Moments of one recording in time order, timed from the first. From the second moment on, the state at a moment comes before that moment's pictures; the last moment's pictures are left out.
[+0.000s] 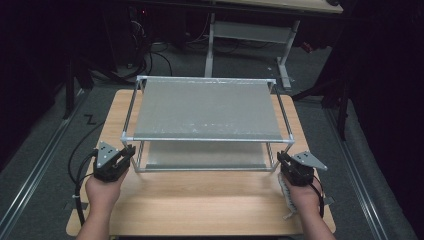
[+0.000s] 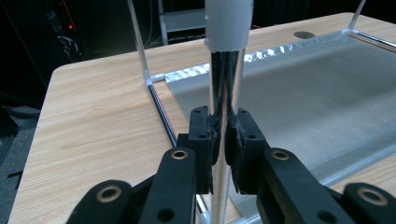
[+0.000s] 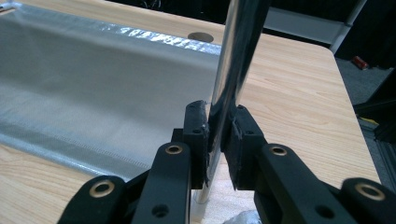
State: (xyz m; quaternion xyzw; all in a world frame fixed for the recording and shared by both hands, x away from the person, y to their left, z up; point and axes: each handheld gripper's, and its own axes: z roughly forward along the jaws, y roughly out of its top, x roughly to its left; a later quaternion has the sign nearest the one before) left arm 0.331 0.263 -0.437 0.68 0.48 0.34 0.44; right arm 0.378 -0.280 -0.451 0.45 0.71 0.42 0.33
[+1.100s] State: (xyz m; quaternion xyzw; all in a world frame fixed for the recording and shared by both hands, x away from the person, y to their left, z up) left arm 0.281 0.196 -0.470 0.77 0.43 0.26 0.40; right arm 0.328 -0.249 -0.469 0.45 0.76 0.40 0.26
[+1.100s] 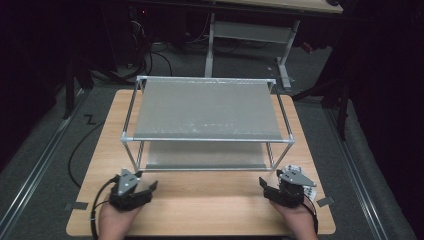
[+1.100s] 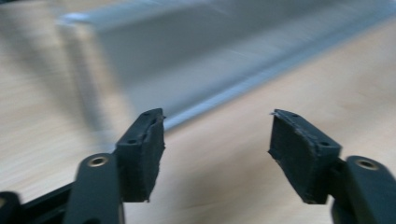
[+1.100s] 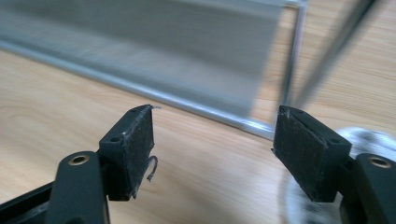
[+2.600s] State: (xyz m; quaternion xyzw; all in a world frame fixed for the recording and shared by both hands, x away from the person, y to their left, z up) left arm 0.283 0.123 -0.473 0.82 0.33 0.17 0.44; right arm 0.314 -0.194 -0.483 0.39 0.81 0.38 0.22
